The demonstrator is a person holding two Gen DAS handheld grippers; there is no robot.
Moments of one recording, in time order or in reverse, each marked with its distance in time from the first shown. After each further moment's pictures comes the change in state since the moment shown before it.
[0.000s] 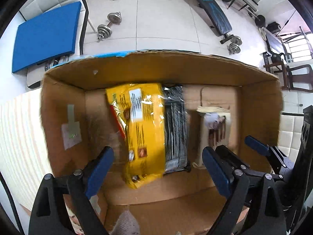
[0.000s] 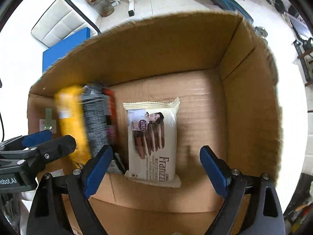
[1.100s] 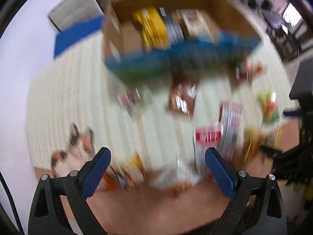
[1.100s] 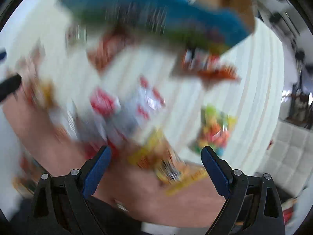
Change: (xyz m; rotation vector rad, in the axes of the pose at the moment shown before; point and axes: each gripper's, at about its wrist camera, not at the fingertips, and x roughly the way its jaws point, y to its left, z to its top) left arm 0.006 -0.005 -0.324 0.168 -0.135 0.298; right arm -0.018 0.052 -0.286 -0.509 0.244 -0.275
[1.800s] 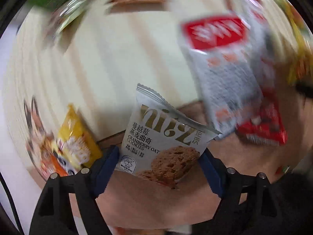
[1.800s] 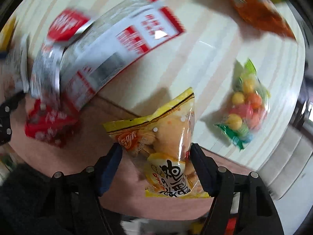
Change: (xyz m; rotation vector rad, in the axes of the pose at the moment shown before) left arm 0.136 -0.048 -0.053 0.132 0.320 0.010; right arm 0.095 -0.009 -0.008 -0.016 0.217 -0.046
